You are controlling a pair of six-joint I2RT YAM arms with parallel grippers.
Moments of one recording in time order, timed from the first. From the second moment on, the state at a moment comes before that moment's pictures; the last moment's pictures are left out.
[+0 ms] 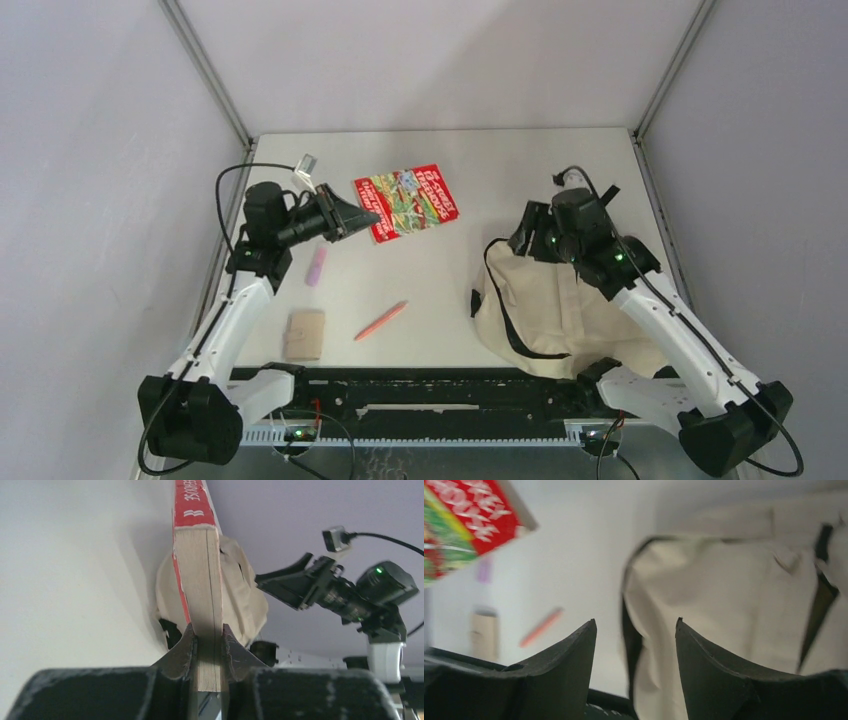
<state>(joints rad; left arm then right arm) -0.11 1.07 0.84 -0.02 0.79 -0.83 0.49 1.04 1.08 -0.71 0.06 0.57</state>
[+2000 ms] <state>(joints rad) -0.32 1.19 0.91 -0.23 1.06 -0.82 0.31 0.78 1.02 -0.67 -0.44 0.47</state>
